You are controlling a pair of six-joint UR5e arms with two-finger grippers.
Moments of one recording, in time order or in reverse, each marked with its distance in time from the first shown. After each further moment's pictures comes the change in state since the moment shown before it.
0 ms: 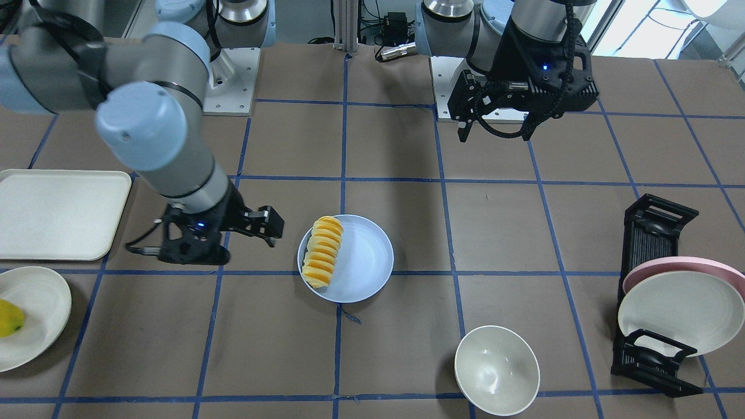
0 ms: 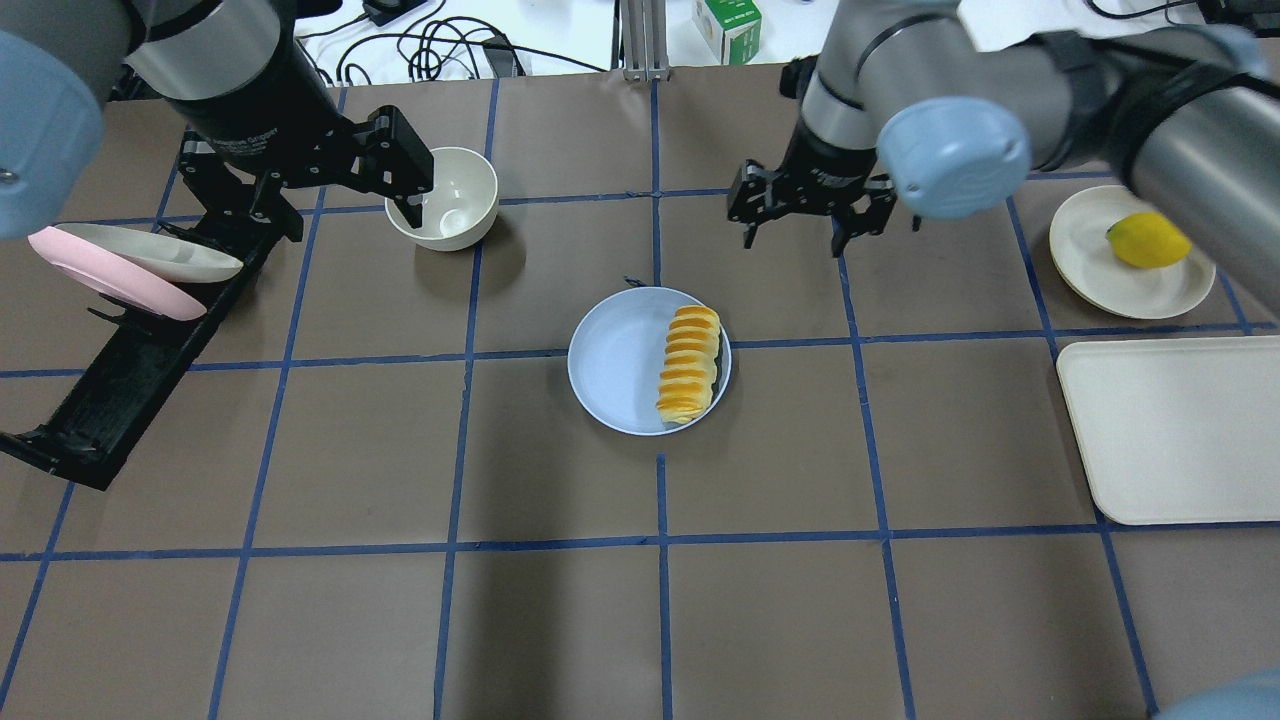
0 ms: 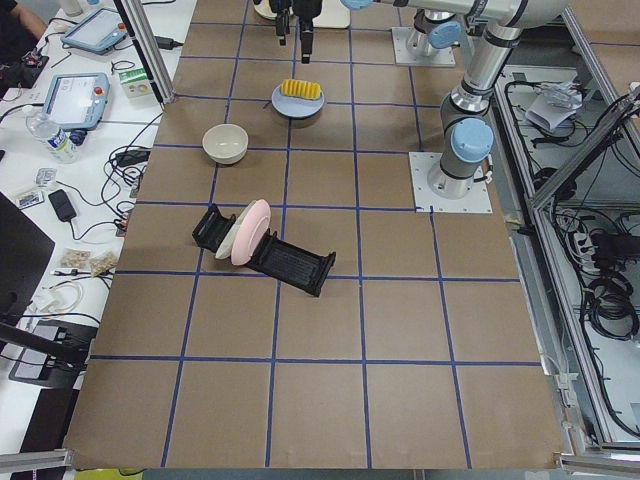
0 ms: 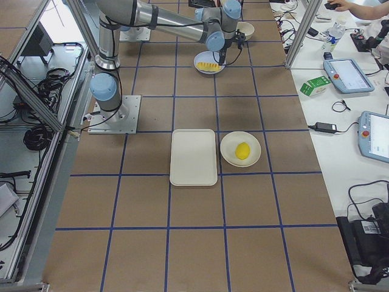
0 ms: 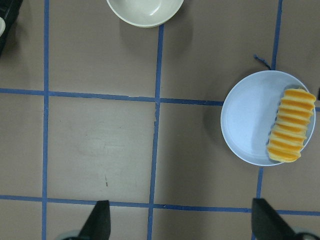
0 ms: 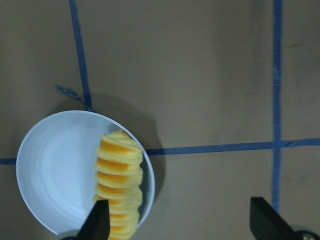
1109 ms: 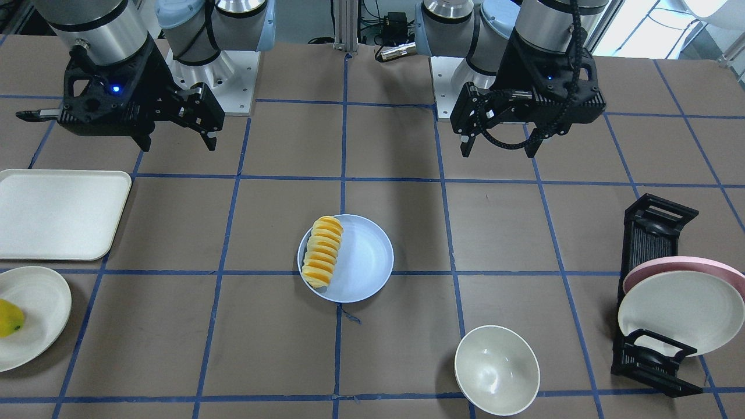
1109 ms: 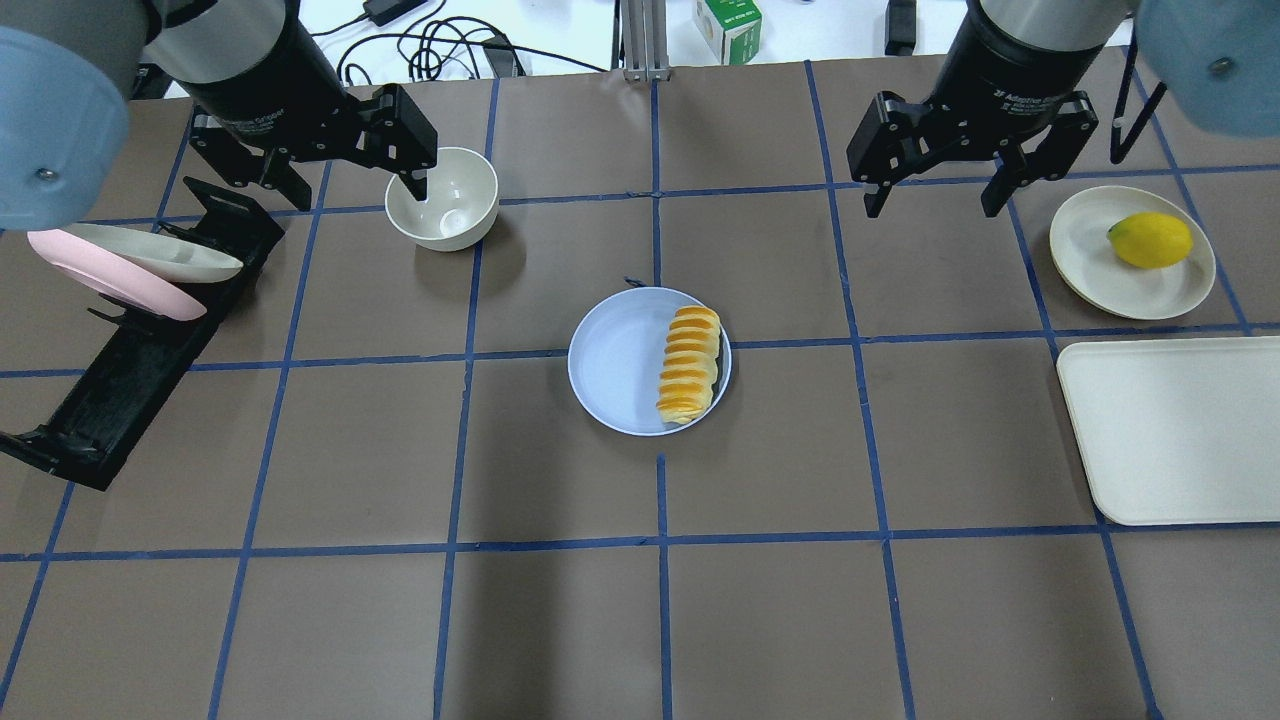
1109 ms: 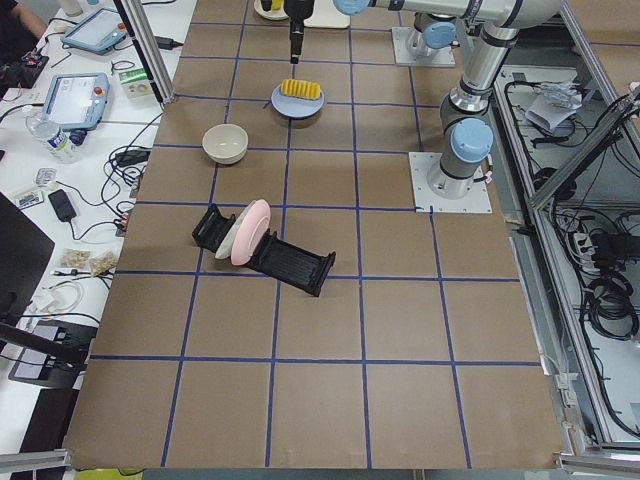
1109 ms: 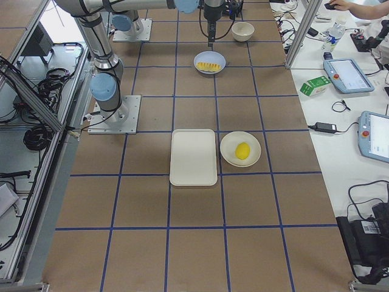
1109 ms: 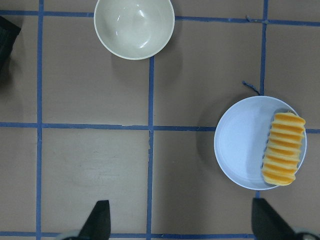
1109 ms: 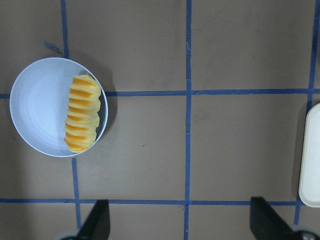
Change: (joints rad) left arm 0.007 -0.021 -0.001 0.085 0.011 0.042; right arm -0.043 -0.223 -0.050 0.255 -0.088 -0.131
